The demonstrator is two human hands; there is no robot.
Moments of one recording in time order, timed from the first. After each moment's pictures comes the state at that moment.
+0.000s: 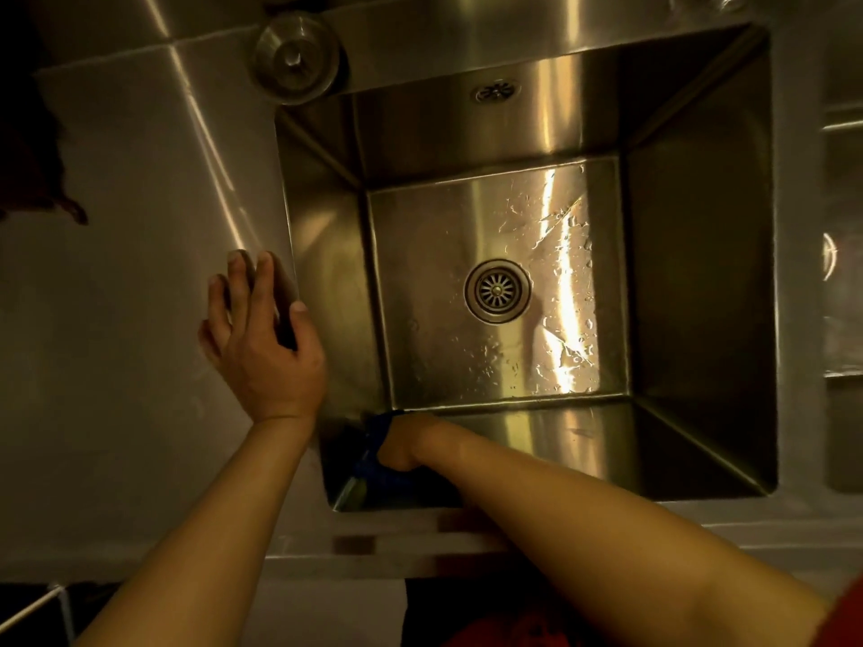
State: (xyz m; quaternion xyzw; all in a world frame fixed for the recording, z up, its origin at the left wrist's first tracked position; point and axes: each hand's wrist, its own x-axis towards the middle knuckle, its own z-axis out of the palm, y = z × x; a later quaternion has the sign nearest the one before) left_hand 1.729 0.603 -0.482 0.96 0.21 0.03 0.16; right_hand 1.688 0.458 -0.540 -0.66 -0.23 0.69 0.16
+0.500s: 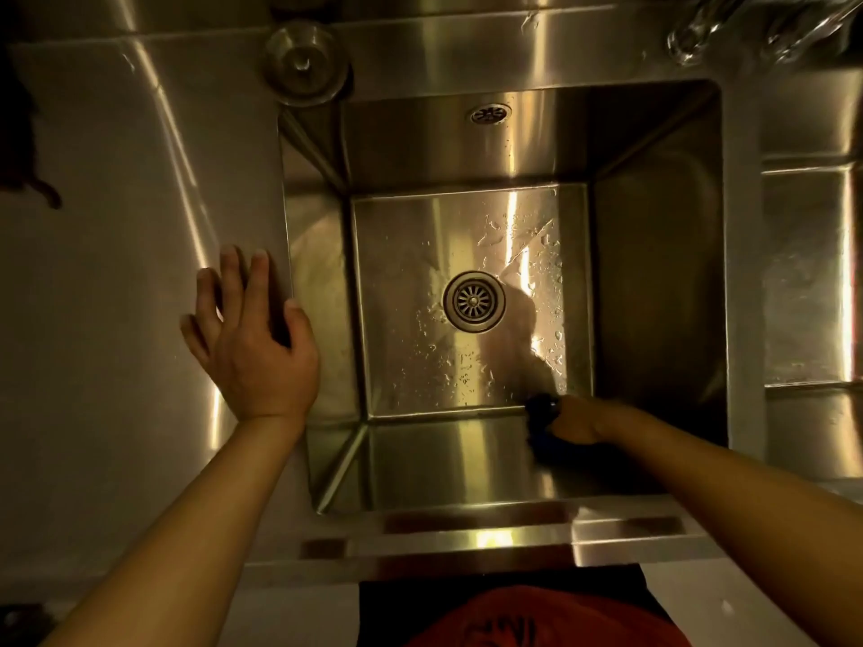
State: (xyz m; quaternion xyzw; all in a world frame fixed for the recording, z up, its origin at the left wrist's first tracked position) left_hand 1.729 0.605 -0.484 0.97 0.21 0.02 0.16; right_hand 1.701 0.230 -0.566 -0.72 -0.02 0.70 0.01
